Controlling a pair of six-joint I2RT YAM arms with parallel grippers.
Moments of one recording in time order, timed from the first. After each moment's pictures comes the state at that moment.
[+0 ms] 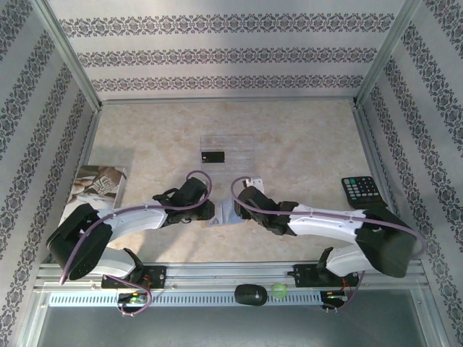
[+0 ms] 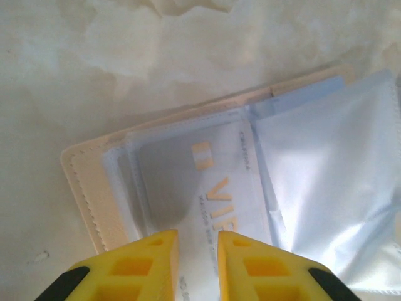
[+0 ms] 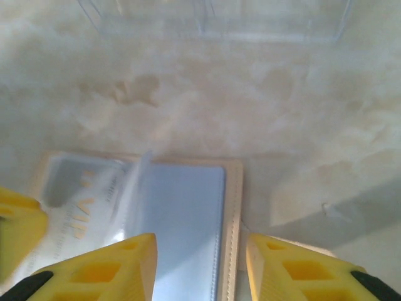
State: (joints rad) left arm -0.73 1.39 0.62 -0.21 0.08 -0.70; right arm 0.98 1.33 0.63 -0.12 0.31 0.73
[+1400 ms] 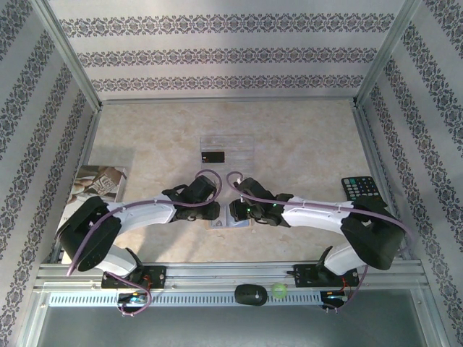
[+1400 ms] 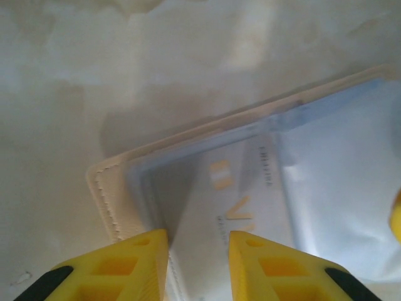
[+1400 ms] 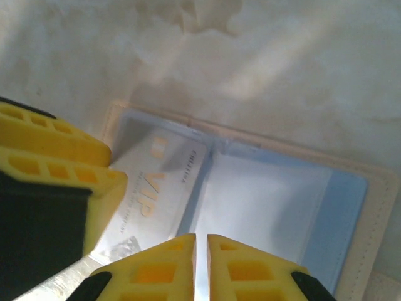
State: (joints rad) left arm -0.75 1.49 0.70 -0.29 0.04 -0.63; right arm 0.90 1.48 0.68 -0.11 -0.06 0.68
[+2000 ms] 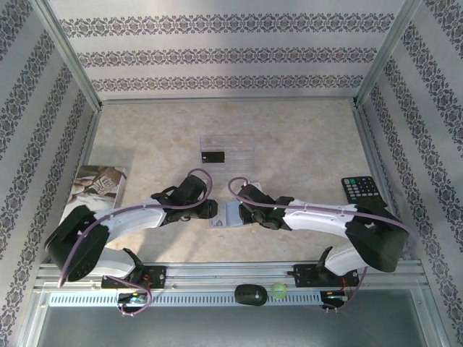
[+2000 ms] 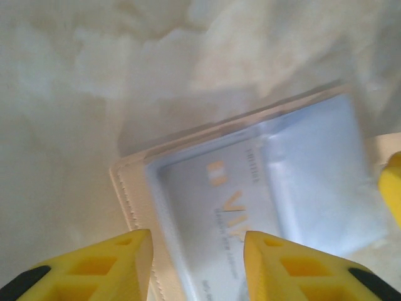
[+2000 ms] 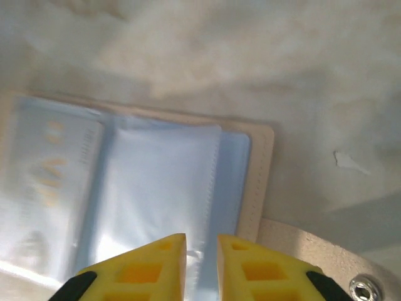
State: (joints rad) left arm -0.70 1.34 0.62 -0.21 0.10 -0.63; right arm 0.93 1.41 0.68 -0.26 0.15 0.70
